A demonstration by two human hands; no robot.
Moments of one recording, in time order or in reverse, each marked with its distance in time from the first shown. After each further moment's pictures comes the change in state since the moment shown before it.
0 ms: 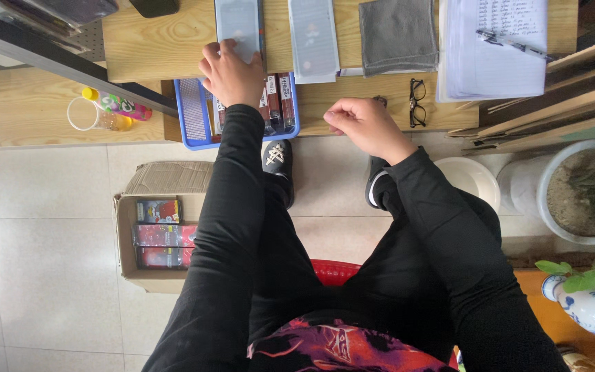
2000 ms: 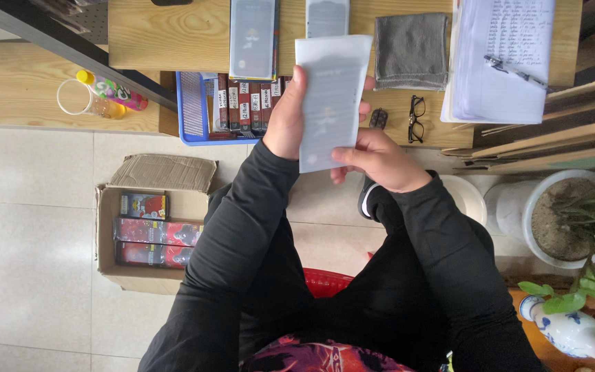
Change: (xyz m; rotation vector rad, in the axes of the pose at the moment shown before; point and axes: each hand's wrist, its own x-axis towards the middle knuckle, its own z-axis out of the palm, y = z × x) left_hand -0.099 0.052 -0.115 -1.942 -1.322 0.004; right_hand -0.032 -0.015 0.003 0.458 -0.344 -0.052
